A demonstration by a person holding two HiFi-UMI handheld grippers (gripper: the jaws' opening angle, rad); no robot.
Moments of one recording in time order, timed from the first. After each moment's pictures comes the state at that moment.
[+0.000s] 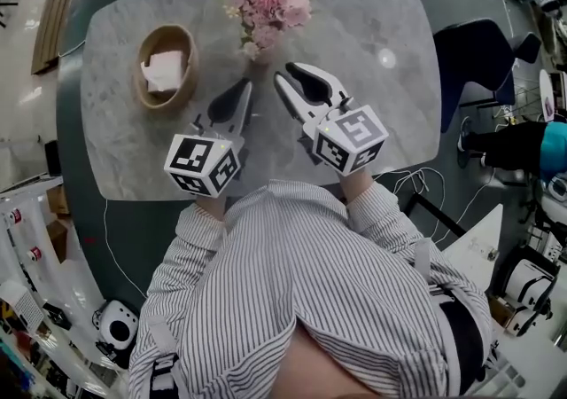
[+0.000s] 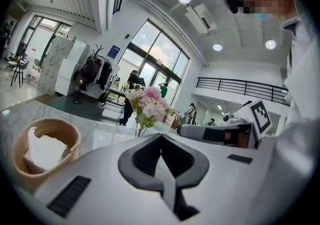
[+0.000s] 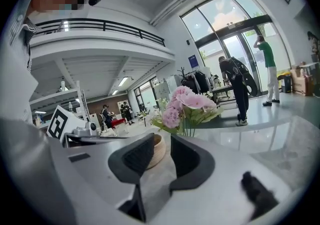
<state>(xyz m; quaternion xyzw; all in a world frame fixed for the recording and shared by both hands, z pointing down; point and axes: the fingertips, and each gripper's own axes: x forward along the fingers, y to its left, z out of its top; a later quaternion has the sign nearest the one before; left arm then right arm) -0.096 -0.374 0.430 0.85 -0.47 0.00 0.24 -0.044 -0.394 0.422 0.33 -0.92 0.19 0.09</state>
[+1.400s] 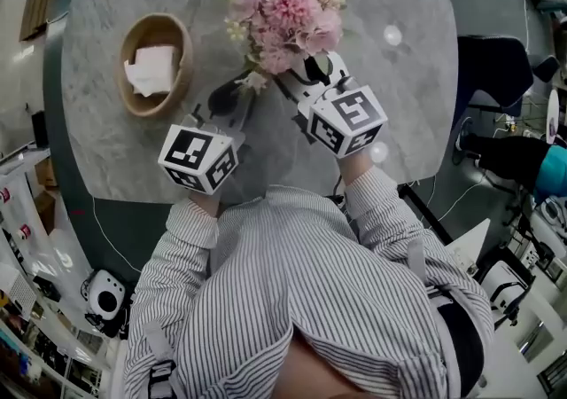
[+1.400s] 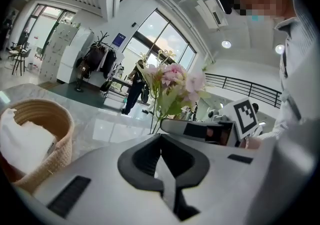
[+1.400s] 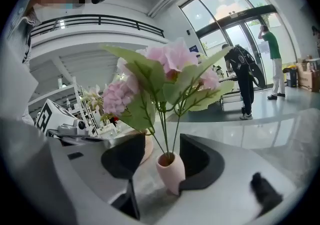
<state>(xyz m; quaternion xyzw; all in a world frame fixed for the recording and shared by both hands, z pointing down) -0.098 -0.435 0.492 0.84 -0.46 0.03 0.29 -0.069 -0.484 0.494 0.31 -0.92 0.21 0.12</state>
